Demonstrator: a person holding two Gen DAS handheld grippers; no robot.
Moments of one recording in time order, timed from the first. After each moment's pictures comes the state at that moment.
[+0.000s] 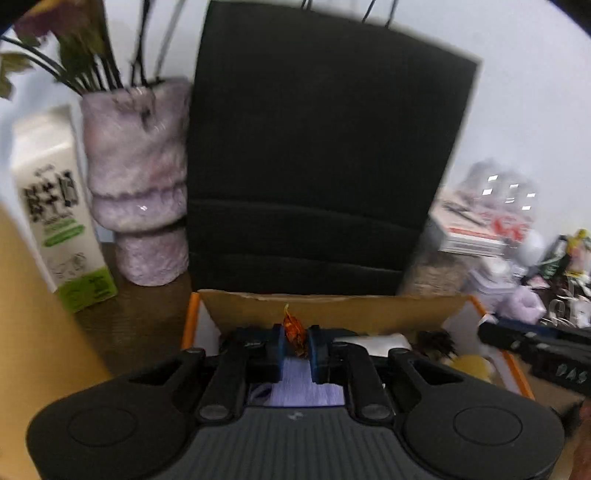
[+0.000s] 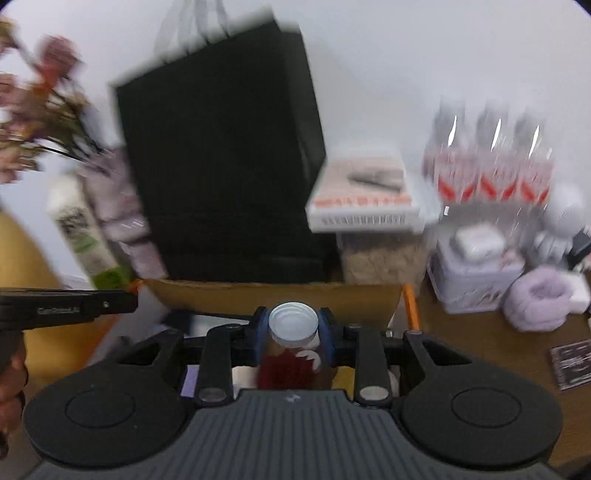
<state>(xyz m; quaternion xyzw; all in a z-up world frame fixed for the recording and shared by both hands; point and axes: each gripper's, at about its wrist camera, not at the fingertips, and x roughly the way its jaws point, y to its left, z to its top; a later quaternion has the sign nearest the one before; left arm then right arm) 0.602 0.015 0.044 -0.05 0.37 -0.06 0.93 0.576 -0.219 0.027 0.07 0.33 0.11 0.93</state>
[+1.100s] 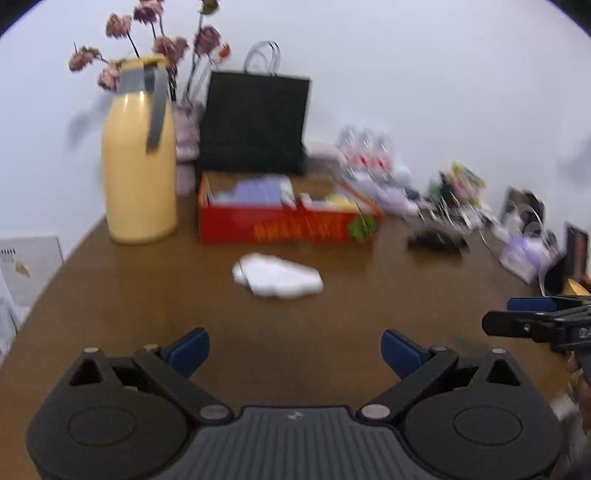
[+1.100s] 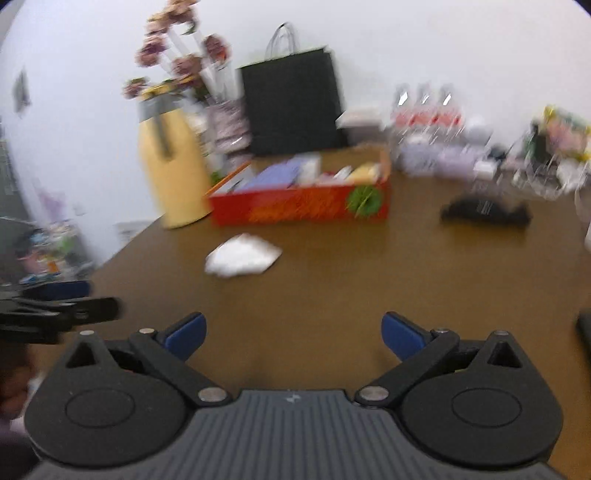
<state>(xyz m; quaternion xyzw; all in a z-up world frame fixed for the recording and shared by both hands) 0.119 0.027 0.007 -0.02 0.29 -0.13 0.95 0.112 -0.234 0.002 0.07 0.31 0.16 0.94</state>
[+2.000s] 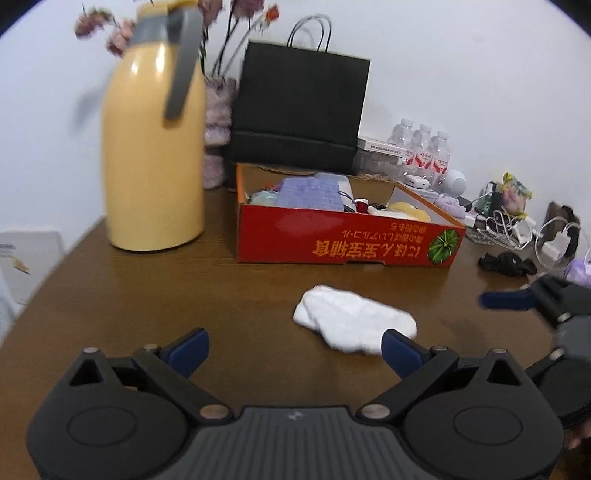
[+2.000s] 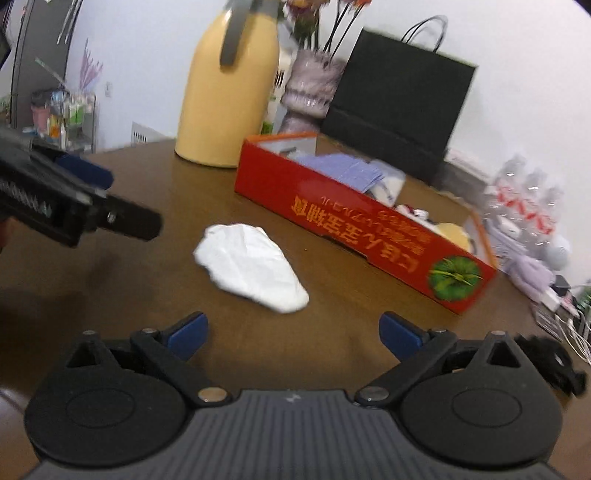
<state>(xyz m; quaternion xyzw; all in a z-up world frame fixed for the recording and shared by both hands) 0.273 0.069 -0.038 -0.04 0.30 -0.10 0.95 0.267 -0.114 -0.060 -0.20 0.28 0.19 0.92</state>
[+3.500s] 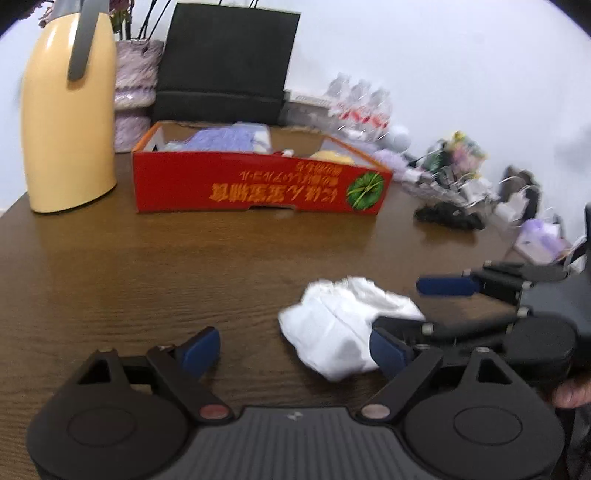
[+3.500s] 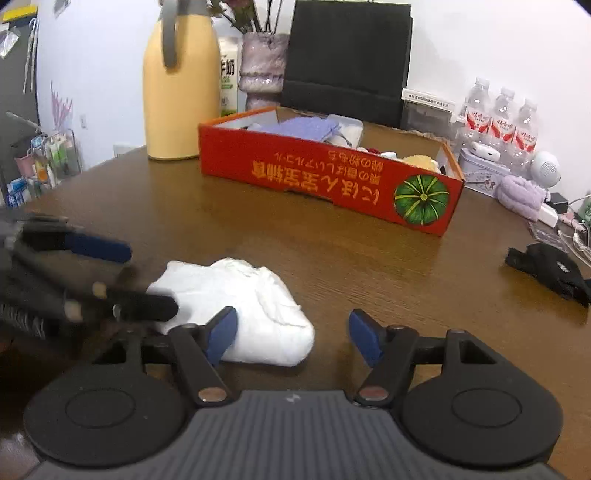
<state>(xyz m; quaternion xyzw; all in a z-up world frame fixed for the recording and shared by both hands) 0.249 -0.011 -0.066 -0.03 0.34 -0.16 0.93 0.253 -0.182 -0.064 -0.08 0.31 0.18 0.93</state>
